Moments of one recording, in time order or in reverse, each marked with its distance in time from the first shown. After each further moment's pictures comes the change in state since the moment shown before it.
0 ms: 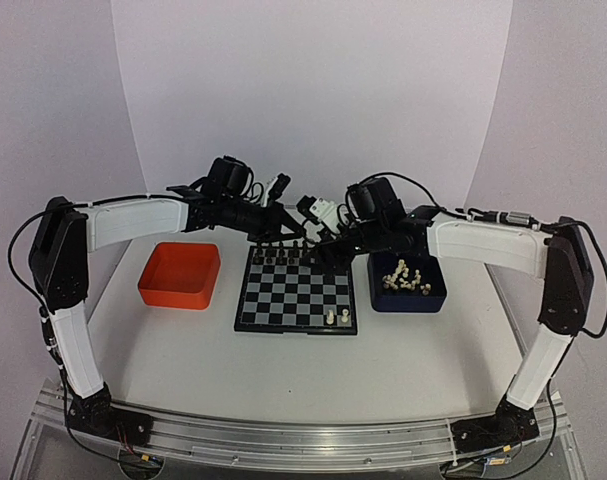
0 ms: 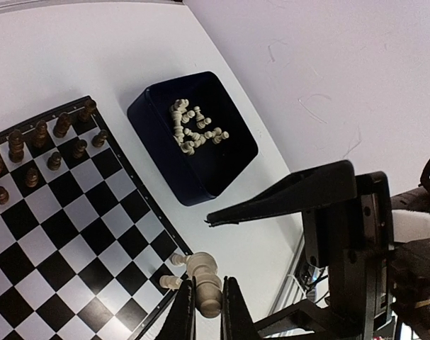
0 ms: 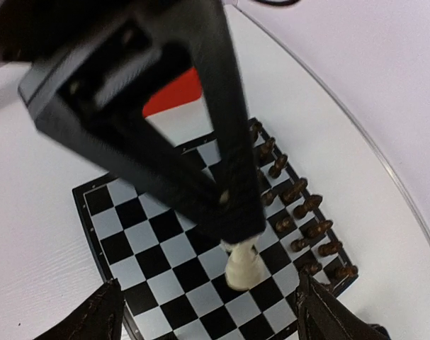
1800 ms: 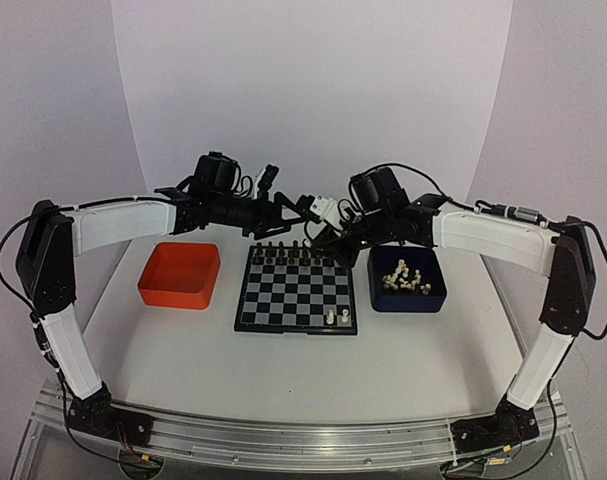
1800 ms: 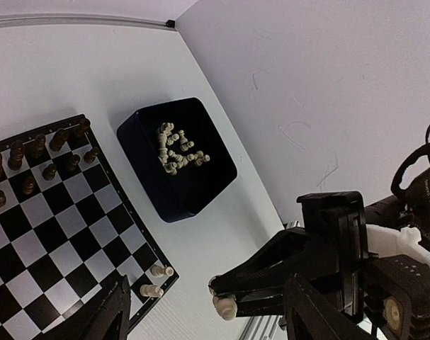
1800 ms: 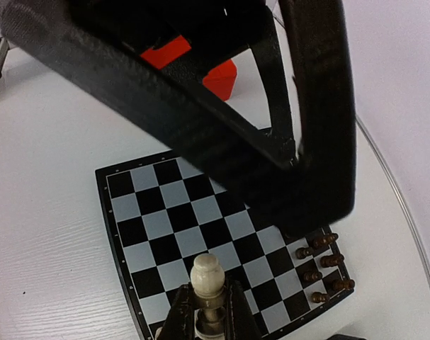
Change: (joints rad) left arm 0.023 -0.085 -0.086 0.133 -0.002 -0.134; right arm -0.026 -0.011 0.073 -0.141 -0.108 -0.132
